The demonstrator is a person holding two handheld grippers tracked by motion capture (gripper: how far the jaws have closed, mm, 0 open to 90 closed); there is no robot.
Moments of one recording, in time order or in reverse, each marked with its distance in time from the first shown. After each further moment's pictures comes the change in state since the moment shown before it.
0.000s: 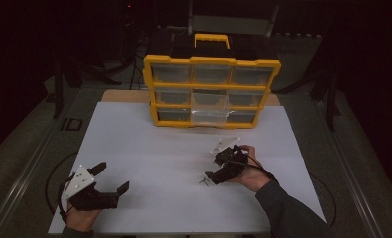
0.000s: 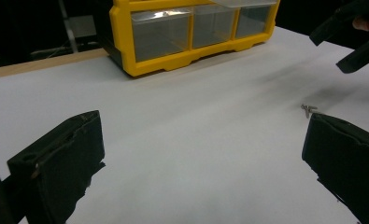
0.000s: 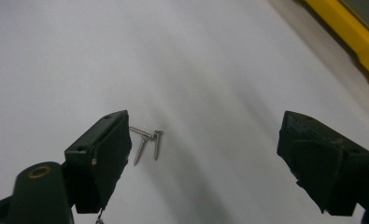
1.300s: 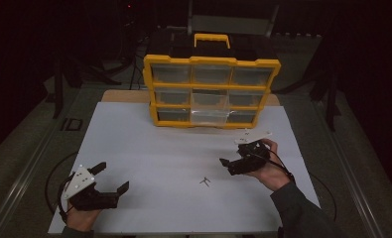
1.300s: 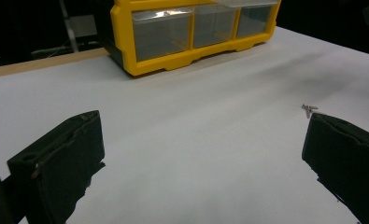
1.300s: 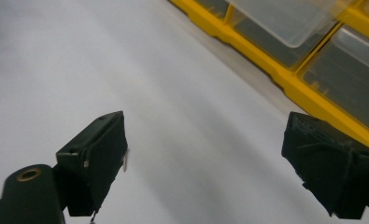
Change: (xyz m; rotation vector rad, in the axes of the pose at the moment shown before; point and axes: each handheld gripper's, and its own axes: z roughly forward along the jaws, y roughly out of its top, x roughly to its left) left arm 0.001 -0.001 0.000 -0.001 0.000 -0.001; right arm -0.026 -0.015 -0.052 -0.188 -0.084 0.110
